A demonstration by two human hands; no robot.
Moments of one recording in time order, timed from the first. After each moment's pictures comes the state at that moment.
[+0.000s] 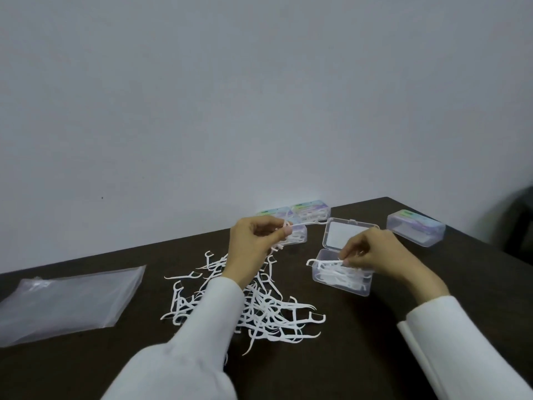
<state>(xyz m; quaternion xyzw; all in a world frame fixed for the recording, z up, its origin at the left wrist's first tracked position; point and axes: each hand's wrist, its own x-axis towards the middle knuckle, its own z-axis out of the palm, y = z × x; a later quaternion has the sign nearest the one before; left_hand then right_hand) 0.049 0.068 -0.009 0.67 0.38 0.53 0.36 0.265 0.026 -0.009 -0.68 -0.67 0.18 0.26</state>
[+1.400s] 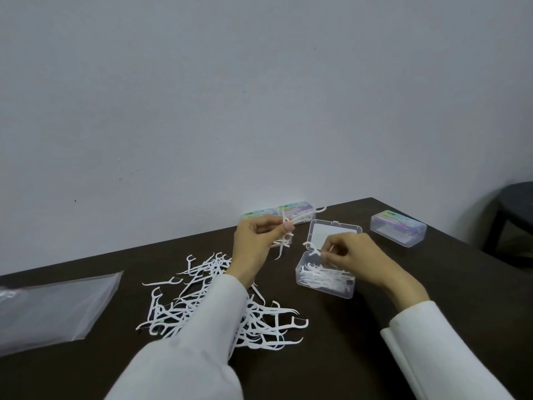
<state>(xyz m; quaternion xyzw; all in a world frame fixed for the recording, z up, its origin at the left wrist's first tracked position) 0.084 0.078 -0.012 0.60 0.37 0.54 0.45 0.265 0.030 -0.019 -0.64 -0.70 0.17 0.27</state>
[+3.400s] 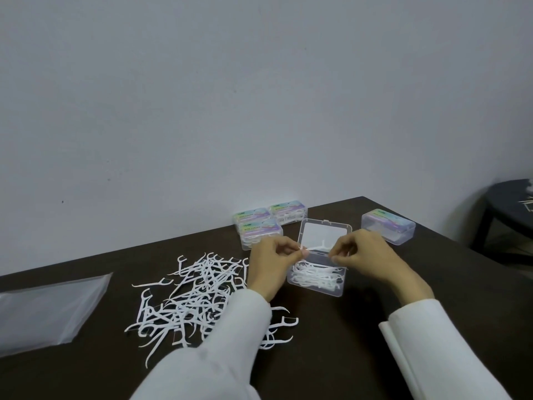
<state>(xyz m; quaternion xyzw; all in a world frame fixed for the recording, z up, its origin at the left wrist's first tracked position) 0.115 0.068 -0.043 0.70 0.45 0.45 0.33 0.292 0.026 -0.025 -0.68 -0.67 0.12 0.28</state>
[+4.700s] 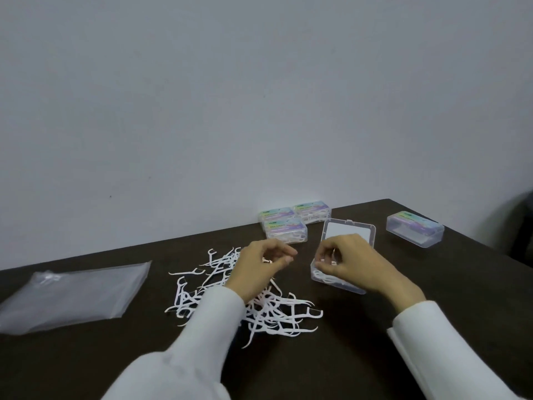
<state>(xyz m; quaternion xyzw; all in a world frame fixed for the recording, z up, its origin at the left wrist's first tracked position) 0.039 0.049 -0.030 0.77 0.43 0.37 0.29 0.236 0.022 -0.018 -0.57 -0.78 0.08 0.25</state>
